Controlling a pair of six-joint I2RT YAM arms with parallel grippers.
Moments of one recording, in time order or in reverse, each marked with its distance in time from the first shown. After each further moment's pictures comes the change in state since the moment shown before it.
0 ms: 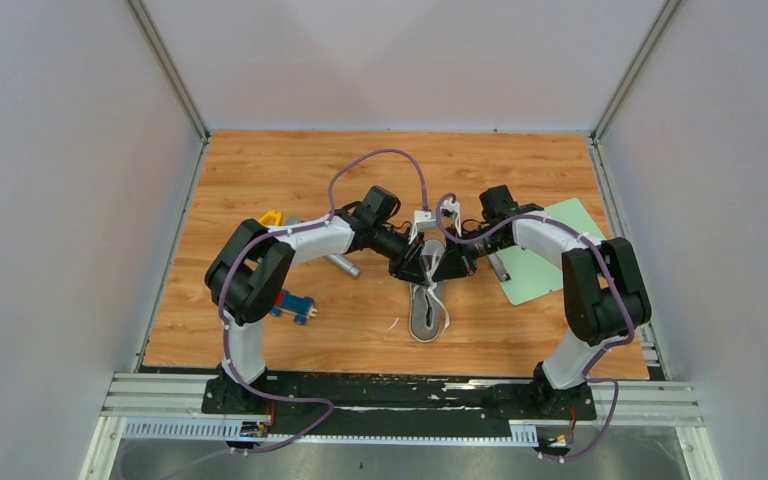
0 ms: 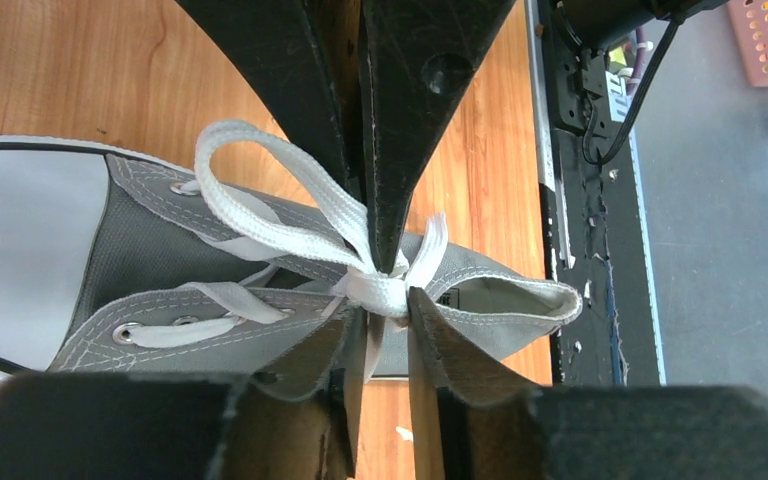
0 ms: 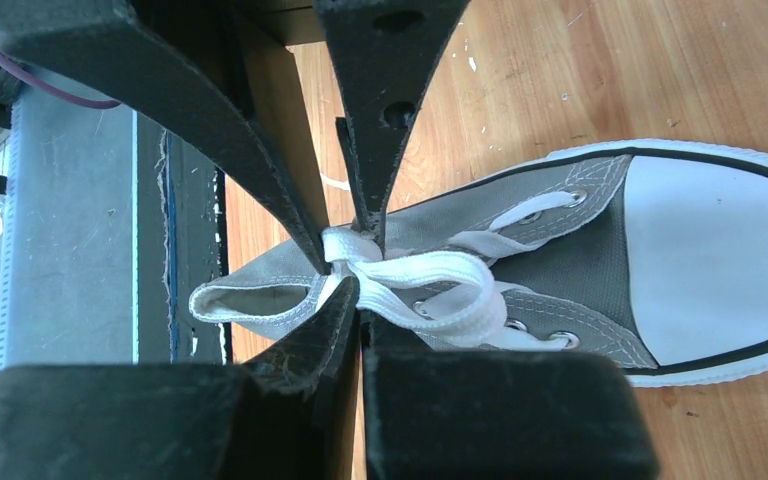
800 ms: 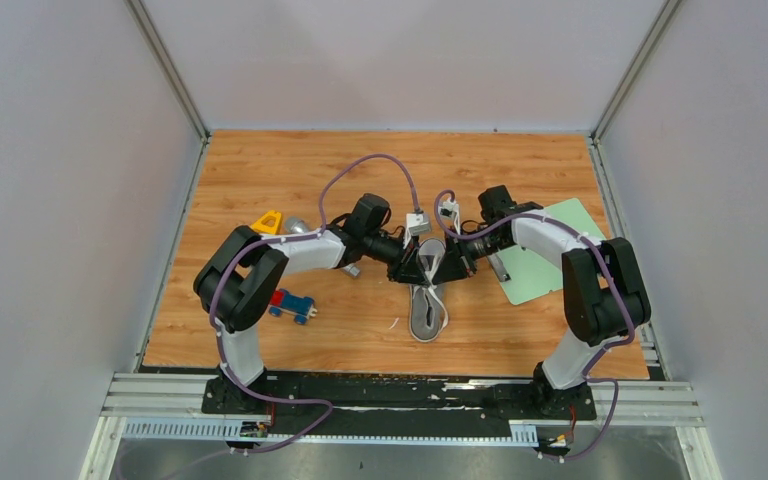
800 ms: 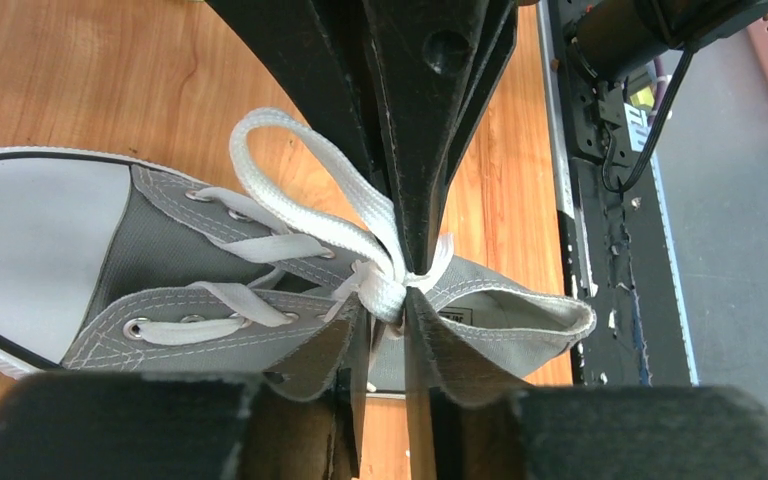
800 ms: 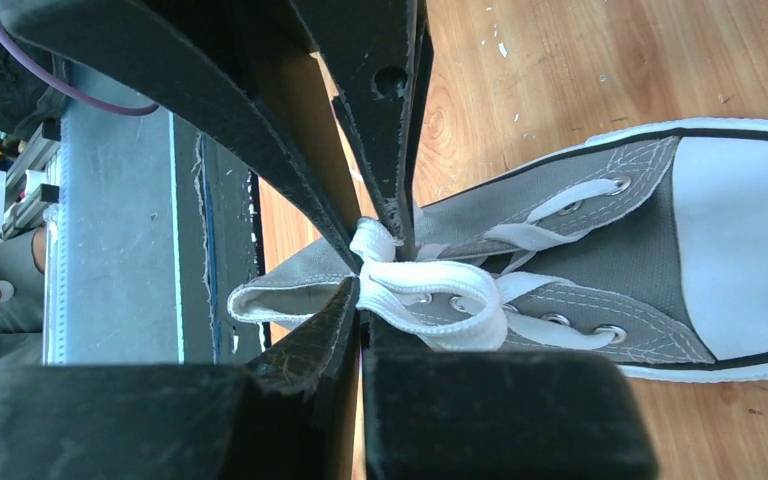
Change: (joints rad) left arm -0.003 -0.071 -0.175 0.304 -0.037 -0.117; right arm 0.002 0.000 0.016 -0.063 -0.010 0.040
